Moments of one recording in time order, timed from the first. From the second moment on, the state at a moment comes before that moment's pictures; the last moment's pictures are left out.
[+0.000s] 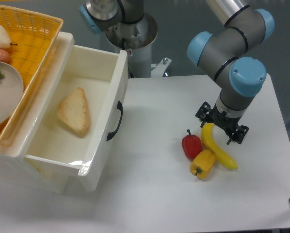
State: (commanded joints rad) arm 2.69 -2.00 -1.45 -1.27 1.53 1.31
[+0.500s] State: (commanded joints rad) arm 2.69 -2.00 -1.46 -1.28 1.47 1.29
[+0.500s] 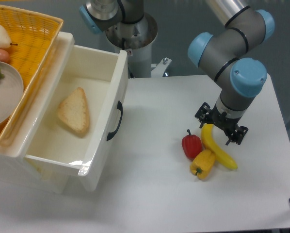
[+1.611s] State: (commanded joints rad) arm 2.61 -1.83 -1.58 -1.38 1.26 0.67
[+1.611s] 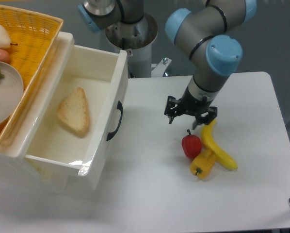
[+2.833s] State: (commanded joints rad) arm 2.52 -1.84 -1.60 -1.49 1.04 0.67
